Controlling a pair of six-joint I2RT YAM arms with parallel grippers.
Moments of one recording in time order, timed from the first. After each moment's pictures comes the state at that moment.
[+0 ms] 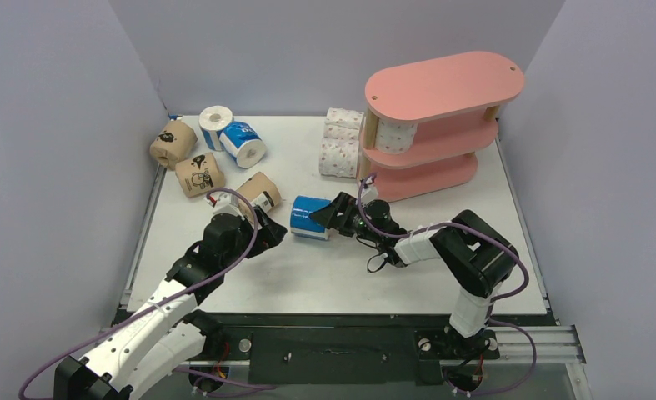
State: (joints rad) left arm -0.53 0.77 0.53 -0.30 -0.11 -0.85; right arm 0.68 1.77 0.64 0.87 -0.22 0.97
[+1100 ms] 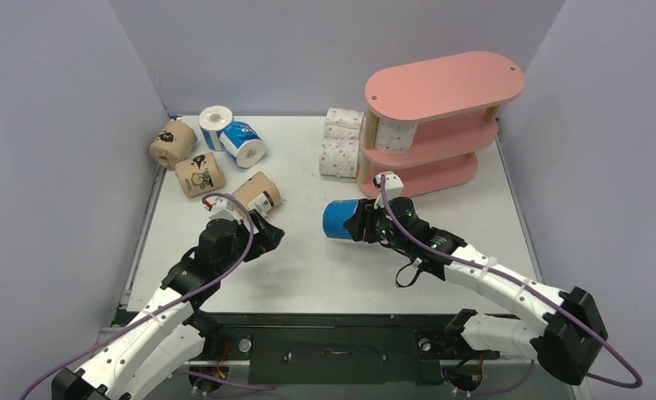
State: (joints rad) left arm -0.53 0.70 0.50 -0.32 -0.11 -0.85; right arm 0.75 1.16 0.70 0.01 0.03 0.56
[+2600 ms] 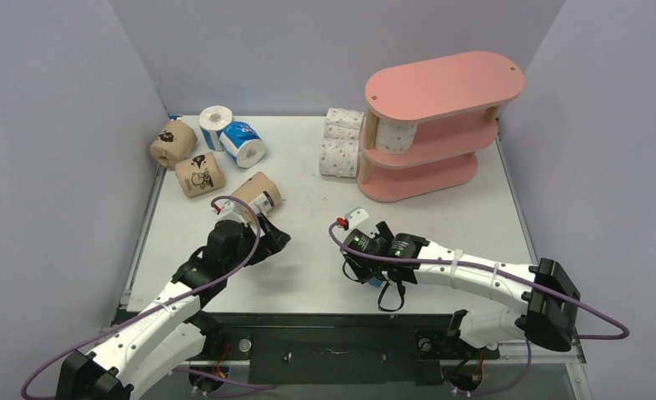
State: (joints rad) left arm -0.52 0.78 0.43 -0.21 -0.05 -0.90; right arm 1.09 1.31 0.93 -0.79 0.49 0.37
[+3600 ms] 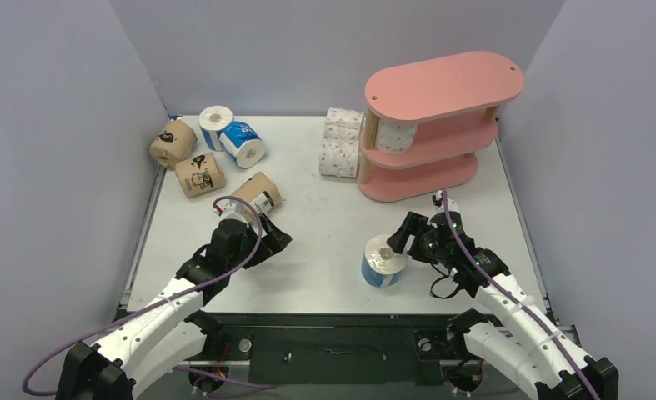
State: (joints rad) left arm -0.52 0.82 0.43 -0.21 -0.05 -0.93; right arm 0.44 0.79 0.58 -0.51 -0.02 0.67
